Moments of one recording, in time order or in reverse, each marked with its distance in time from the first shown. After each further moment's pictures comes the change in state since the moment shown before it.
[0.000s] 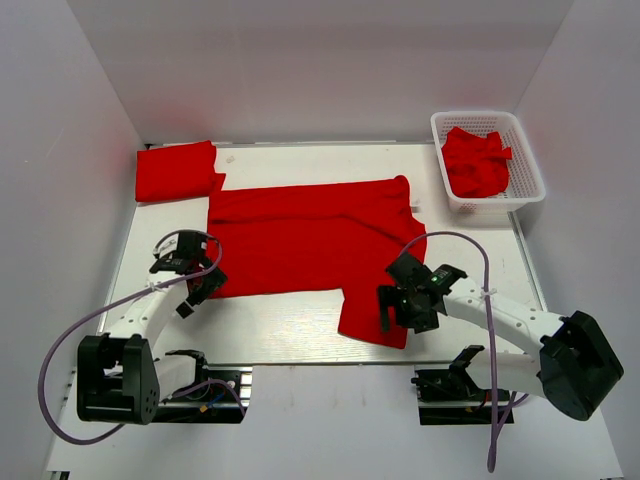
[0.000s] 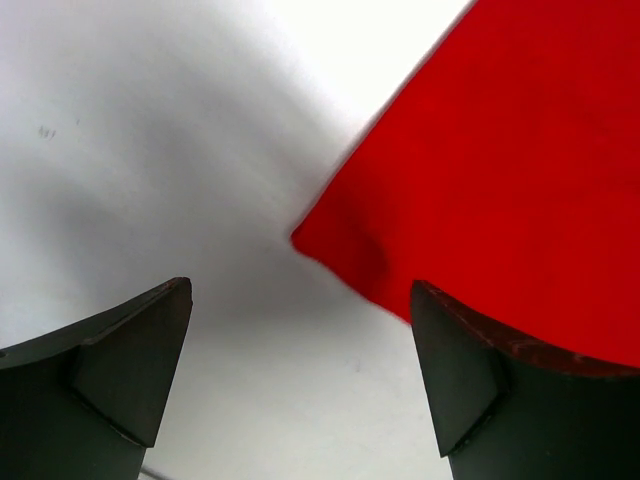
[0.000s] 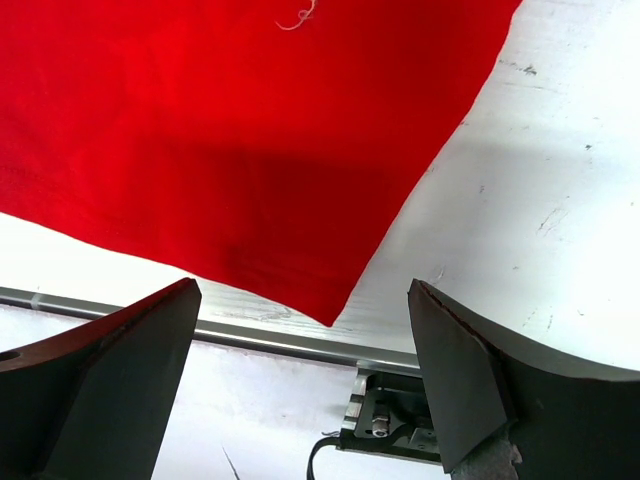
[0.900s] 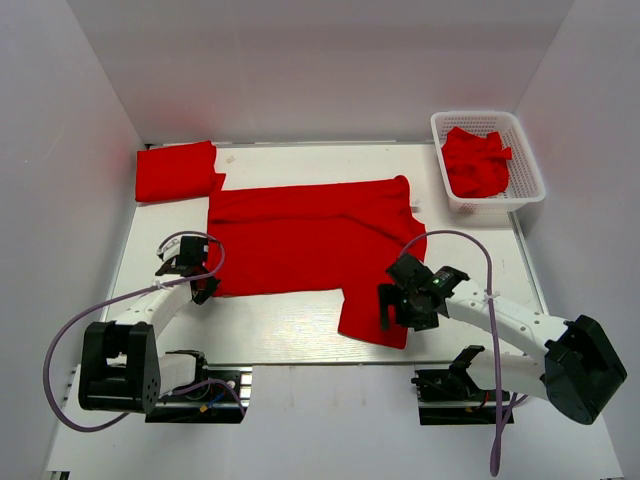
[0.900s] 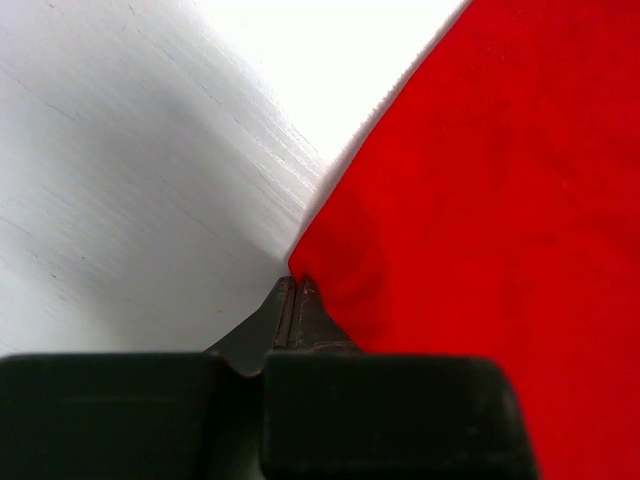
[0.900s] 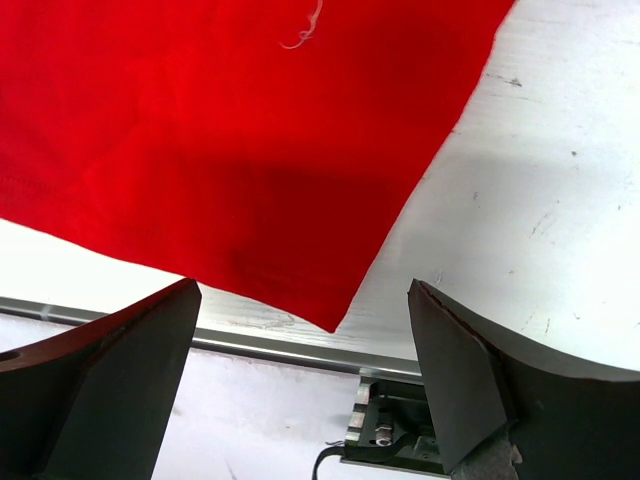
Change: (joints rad) left arm 0.001 0.053 -0.091 0.255 0.010 -0.004; right arm 0.013 -0.027 -0.004 0.011 0.037 0.034
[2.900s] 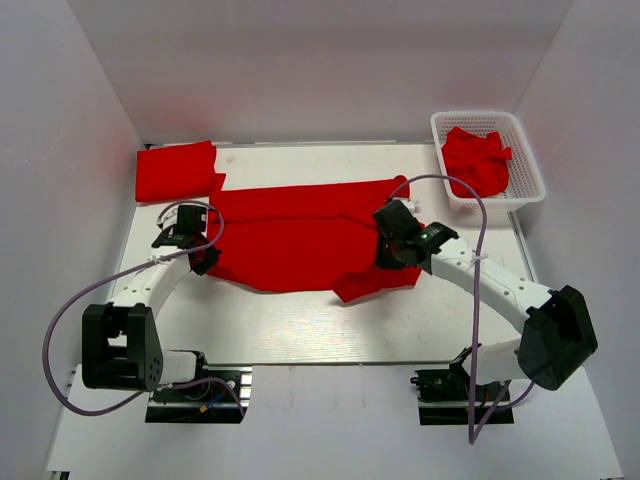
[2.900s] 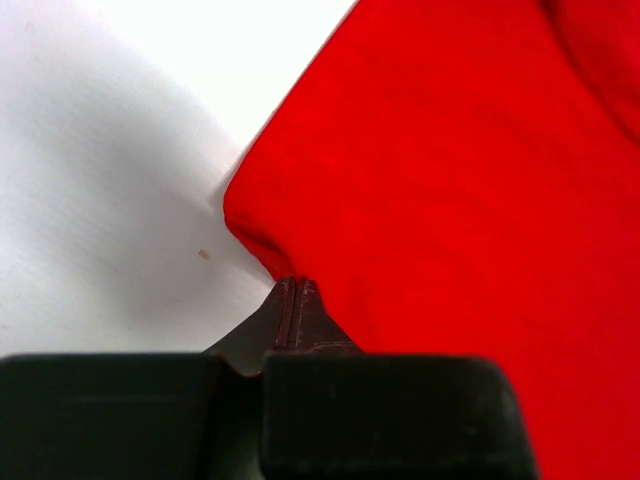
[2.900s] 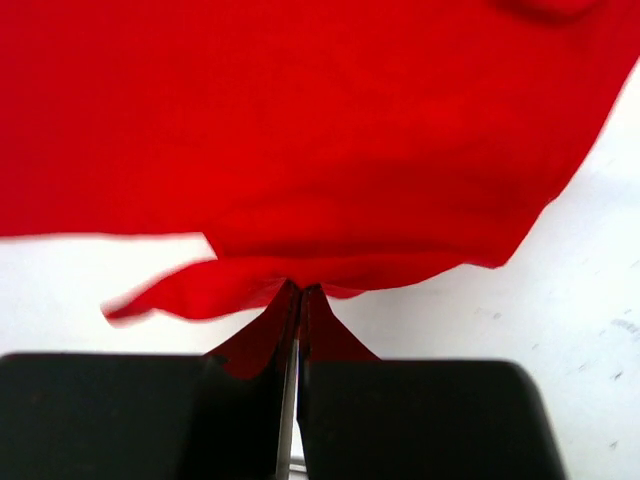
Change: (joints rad) left arm 0.000 0.099 0.256 -0.092 0.053 0.013; right arm -0.053 0.211 0.371 0.108 0.172 -0.022
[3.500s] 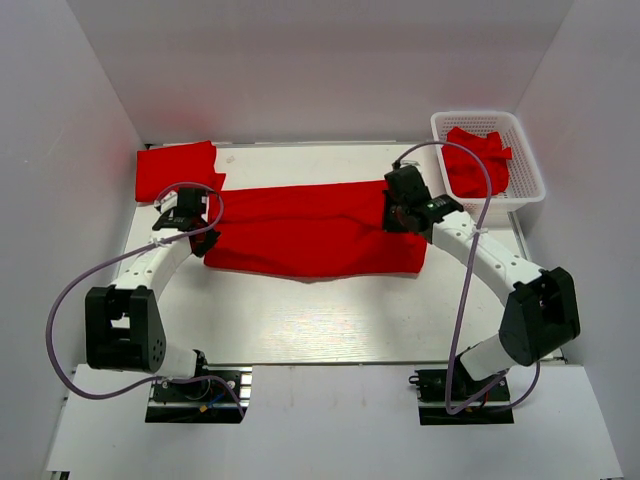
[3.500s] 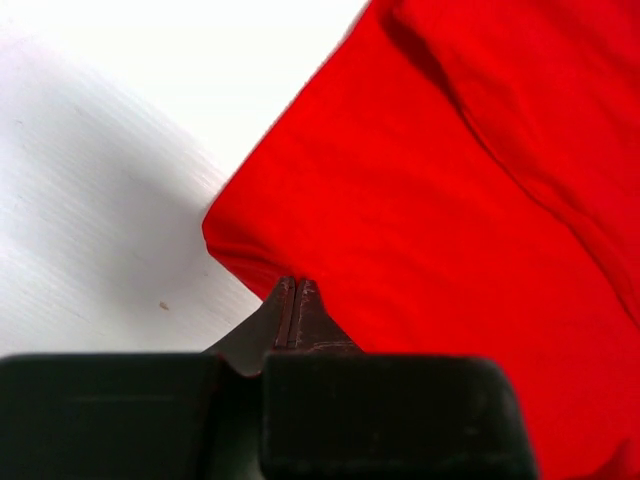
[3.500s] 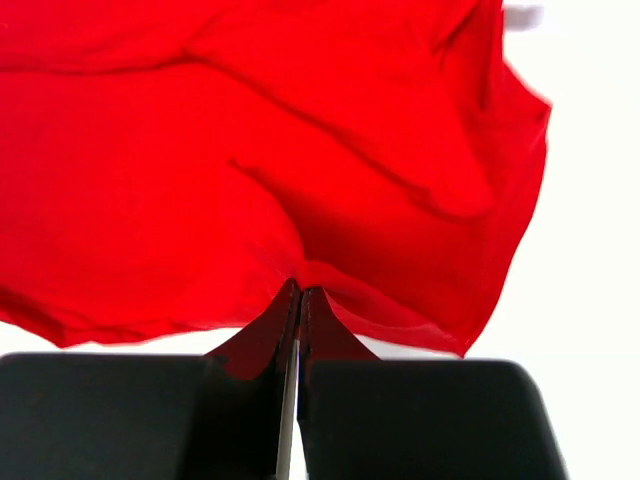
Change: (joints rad) left arm 0.003 0.105 0.158 0.002 -0.047 -0.012; right arm -0.179 0.141 0.198 0.107 0.016 -0.204
